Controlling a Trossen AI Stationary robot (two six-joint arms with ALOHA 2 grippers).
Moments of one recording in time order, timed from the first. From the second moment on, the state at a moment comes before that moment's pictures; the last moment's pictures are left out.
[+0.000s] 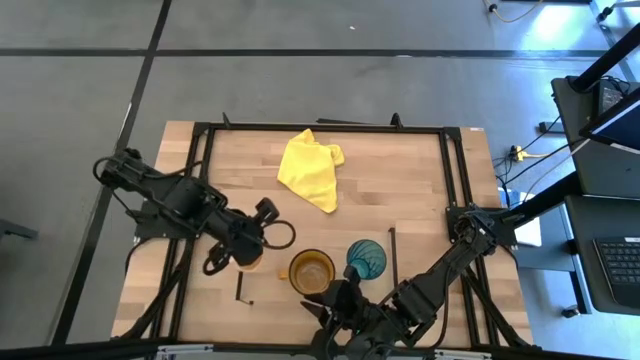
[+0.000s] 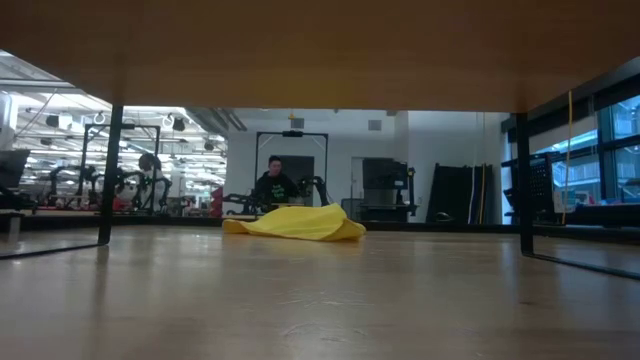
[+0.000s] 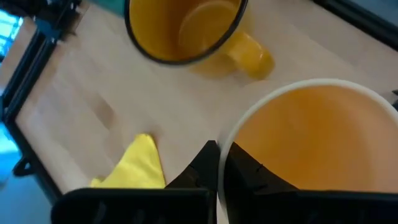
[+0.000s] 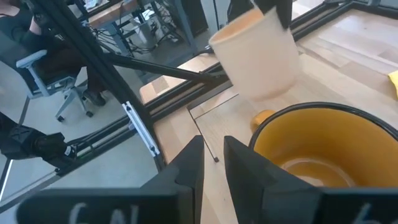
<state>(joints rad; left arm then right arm) -0.47 1.45 1.70 -1.30 -0.20 0.47 0.71 2.18 2.36 -0.86 0.82 0.95</state>
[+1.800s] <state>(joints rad) -0.39 1.54 1.63 -1.17 -0.04 0.52 0.70 2.18 2.36 -0.83 0.85 0.84</state>
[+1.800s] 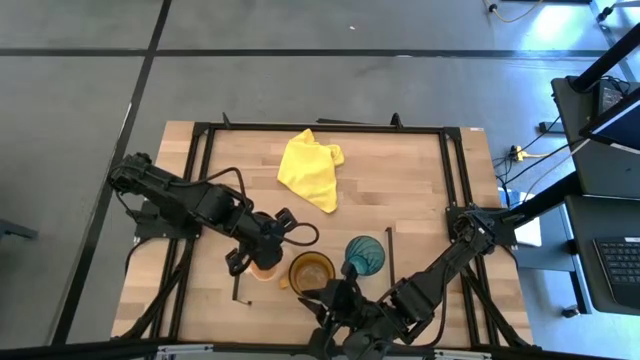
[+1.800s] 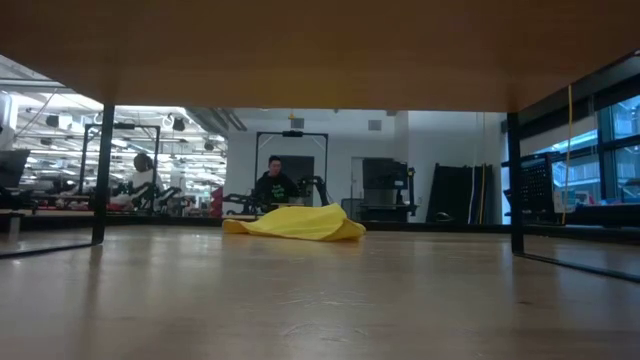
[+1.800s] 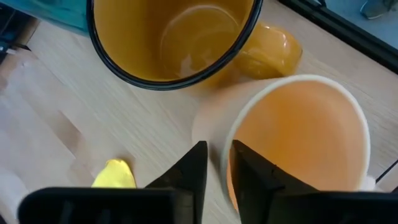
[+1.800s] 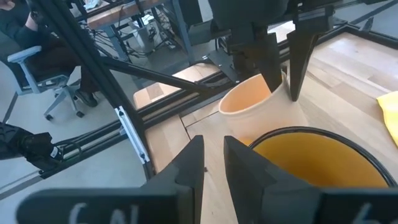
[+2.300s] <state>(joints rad) -0.38 1.54 1.63 -1.18 -0.09 0.50 0.70 2.18 2.36 -0.82 0.85 0.82</state>
